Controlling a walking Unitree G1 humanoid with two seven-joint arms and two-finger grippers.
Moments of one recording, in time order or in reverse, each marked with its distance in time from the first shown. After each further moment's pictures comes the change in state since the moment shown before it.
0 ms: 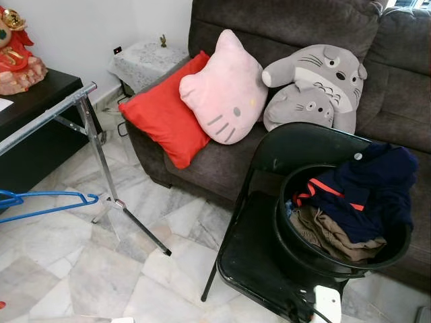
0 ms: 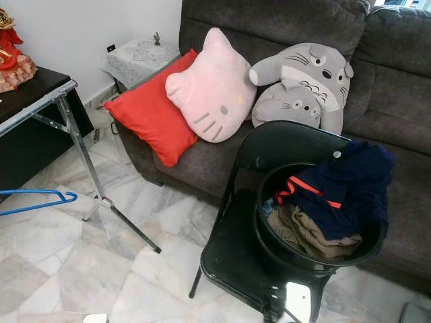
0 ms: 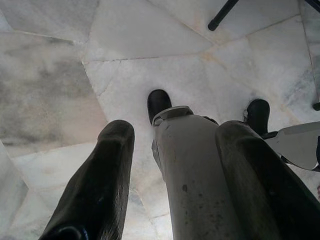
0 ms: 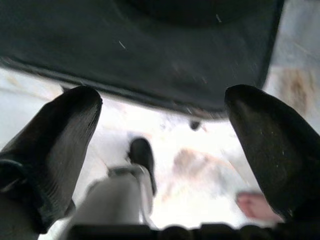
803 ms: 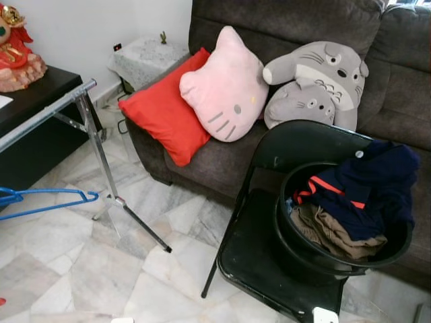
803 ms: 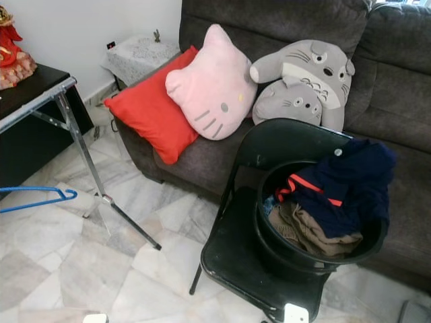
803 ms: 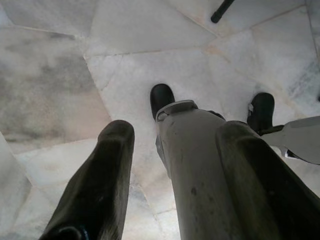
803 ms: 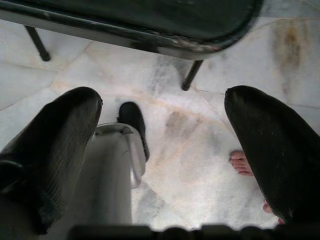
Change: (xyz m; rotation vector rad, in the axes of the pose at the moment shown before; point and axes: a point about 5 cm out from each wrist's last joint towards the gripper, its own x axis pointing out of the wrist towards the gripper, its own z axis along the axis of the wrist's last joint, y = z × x) left arm 0.000 0.003 0.003 0.020 -0.015 0.003; right arm -0.004 0.002 -0.019 0.032 0.074 -0.054
